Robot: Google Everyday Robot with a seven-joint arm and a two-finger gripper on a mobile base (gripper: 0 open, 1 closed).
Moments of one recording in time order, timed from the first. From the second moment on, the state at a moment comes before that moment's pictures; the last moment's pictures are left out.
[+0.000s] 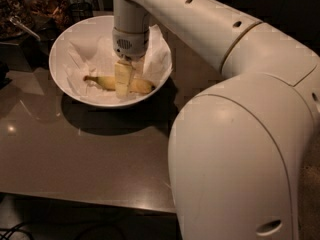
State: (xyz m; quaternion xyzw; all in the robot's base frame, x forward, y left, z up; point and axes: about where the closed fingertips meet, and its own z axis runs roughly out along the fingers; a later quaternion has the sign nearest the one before) arm 0.611 0.068 0.852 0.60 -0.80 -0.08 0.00
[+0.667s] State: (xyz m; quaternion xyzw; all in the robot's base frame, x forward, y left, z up) arm 0.613 0.069 0.840 0.60 -0.80 -0.08 0.01
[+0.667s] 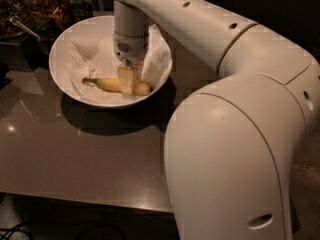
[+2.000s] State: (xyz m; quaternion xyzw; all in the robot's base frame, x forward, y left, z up) arm 0.551 0.047 0.913 0.64 -0.76 -0.06 -0.09
